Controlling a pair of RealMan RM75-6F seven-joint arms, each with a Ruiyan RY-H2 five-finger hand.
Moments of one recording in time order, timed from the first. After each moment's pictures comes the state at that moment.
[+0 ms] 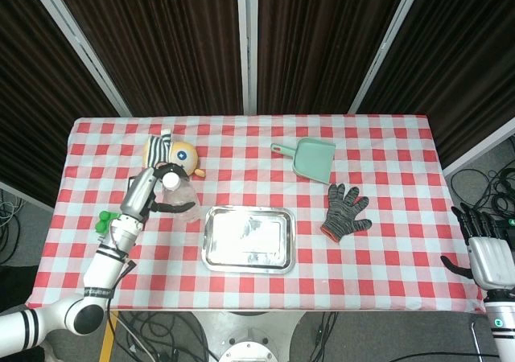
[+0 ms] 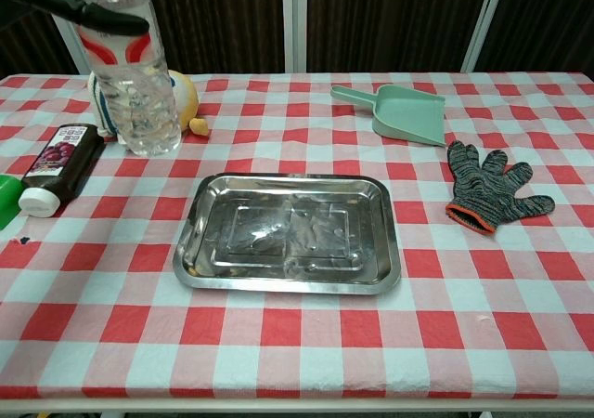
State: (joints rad) left arm -0.58 -1.36 -0.32 -1.79 1.15 1.09 -0.31; right arm 0.12 -1.23 0.06 -1.26 -1.46 1.37 0.17
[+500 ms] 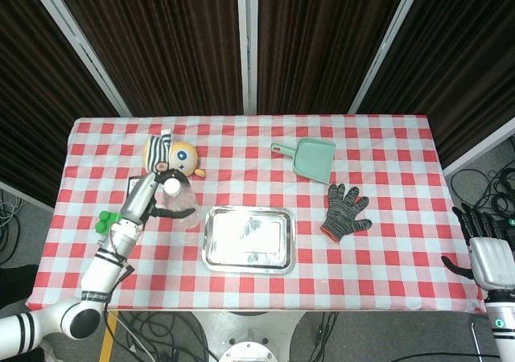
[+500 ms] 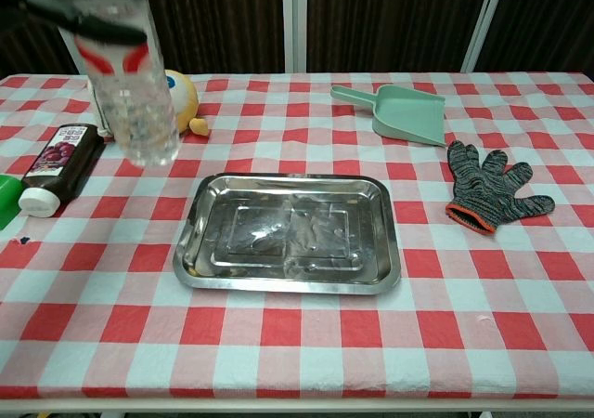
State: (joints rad) left arm -0.56 -1.36 -0.29 -1.79 1.17 1.06 -0.31; right arm 0.12 -1.23 0.06 -1.26 -1.46 1.37 0.18
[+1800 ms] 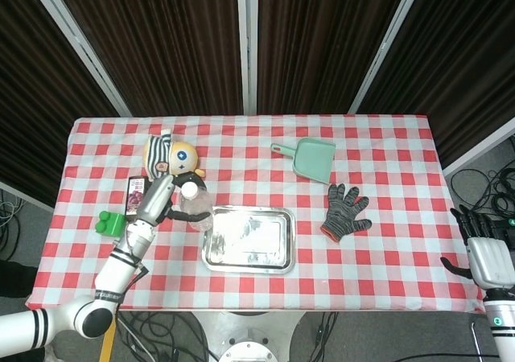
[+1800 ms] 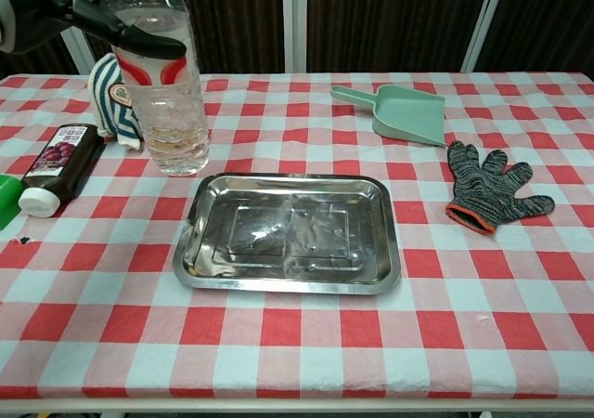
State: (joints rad) left arm -0.61 -1.40 -0.30 -1.81 1.15 1.07 -0.24; right arm 0.13 -1.24 0.05 -1.24 -1.46 1.33 0.19
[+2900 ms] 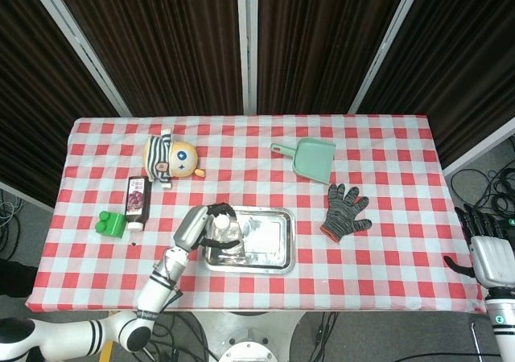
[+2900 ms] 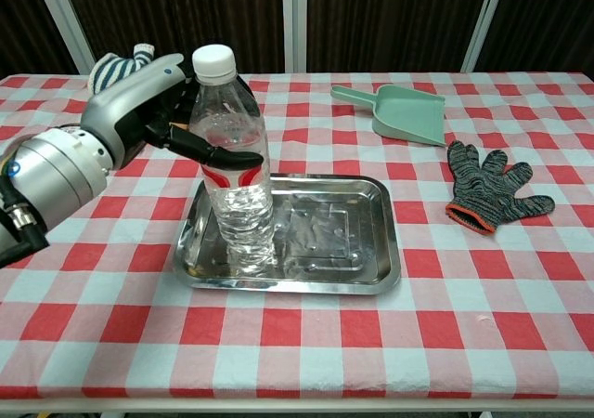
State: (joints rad) left arm -0.60 -1.78 -0.18 -1.48 1.35 1.17 -0.33; right arm 0.13 -1.24 0.06 -1.22 -1.43 1.32 0.19
